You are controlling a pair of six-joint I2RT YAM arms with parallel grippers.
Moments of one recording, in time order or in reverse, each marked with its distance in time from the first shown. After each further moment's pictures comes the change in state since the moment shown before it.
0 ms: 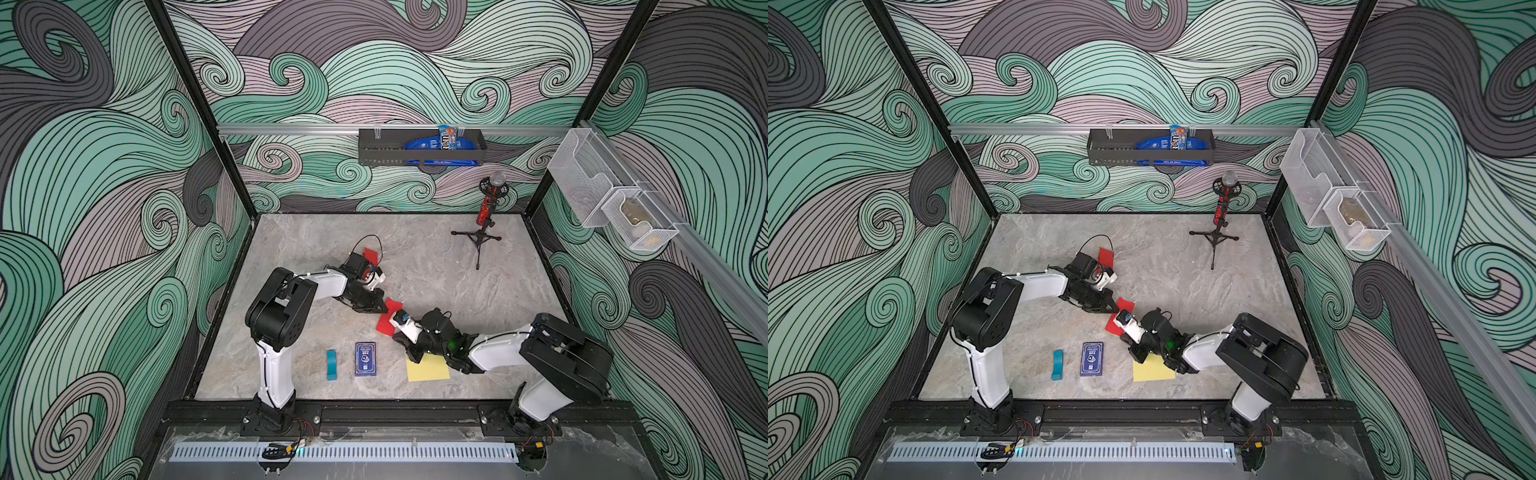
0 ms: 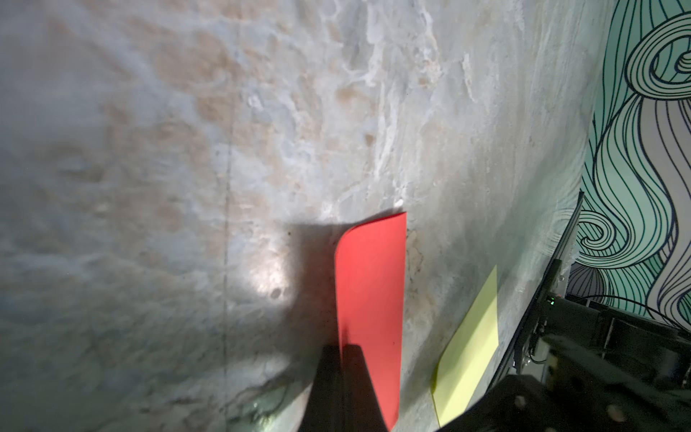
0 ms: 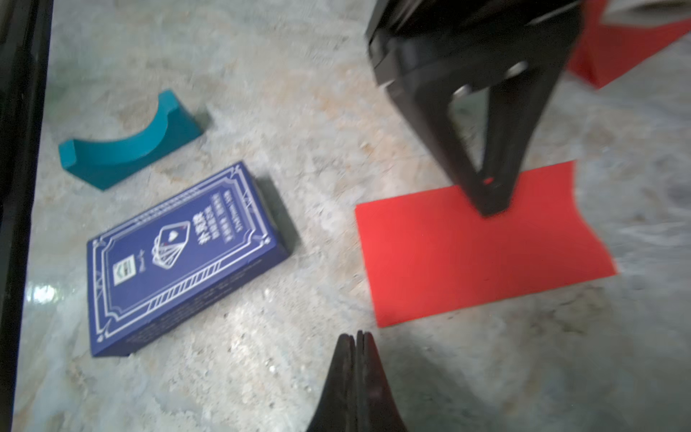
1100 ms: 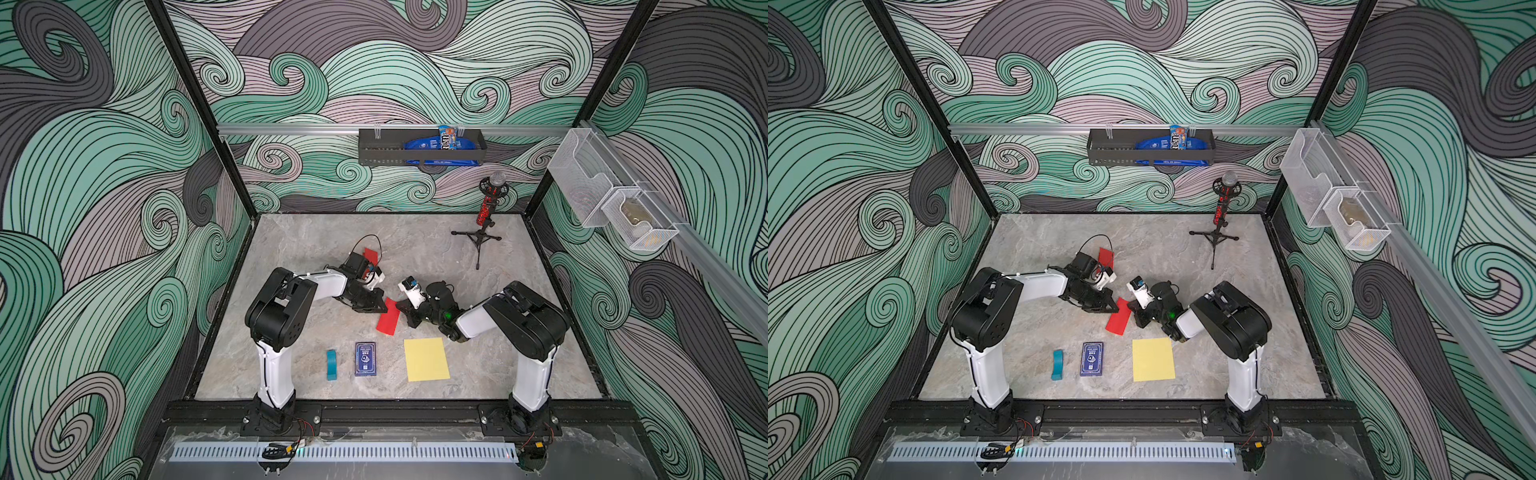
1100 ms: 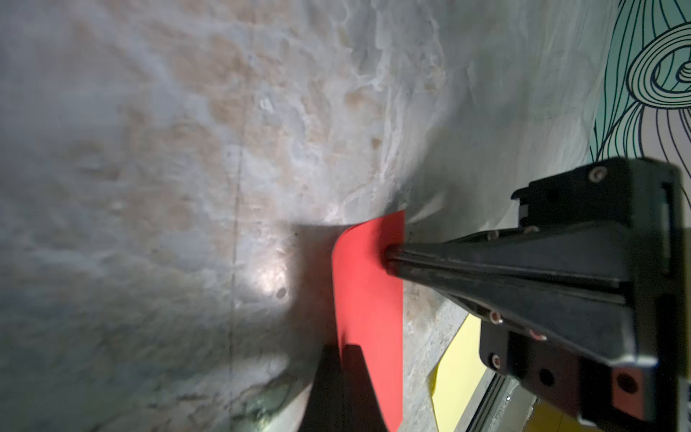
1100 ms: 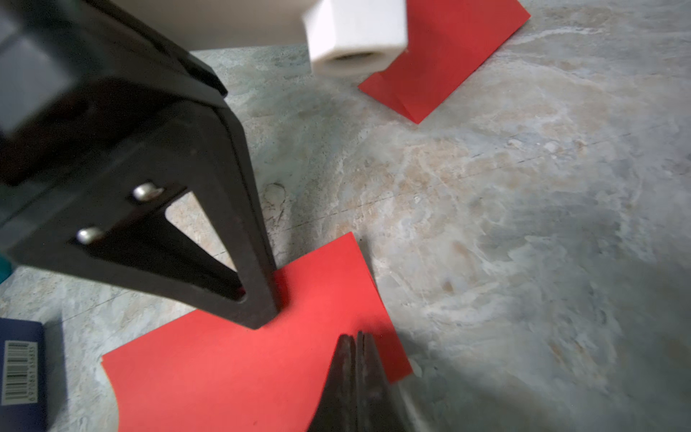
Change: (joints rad) left arm 0.000 -0.002 0.000 0.001 -0.007 -0.019; right arm -0.246 0.331 0.199 0.147 -0.114 0.048
